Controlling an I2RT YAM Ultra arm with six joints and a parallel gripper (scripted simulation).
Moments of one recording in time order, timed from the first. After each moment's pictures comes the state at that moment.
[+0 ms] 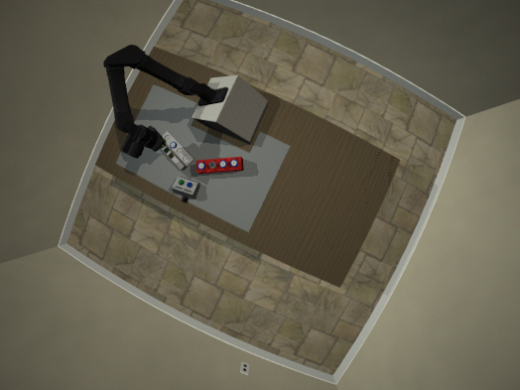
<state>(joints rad) -0.16 1.64 1.05 -0.92 0.72 0.34</state>
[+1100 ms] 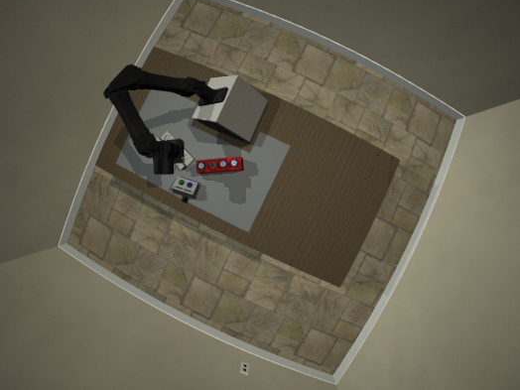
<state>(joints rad) 0.17 1.99 1.14 -1.01 0.68 1.52</state>
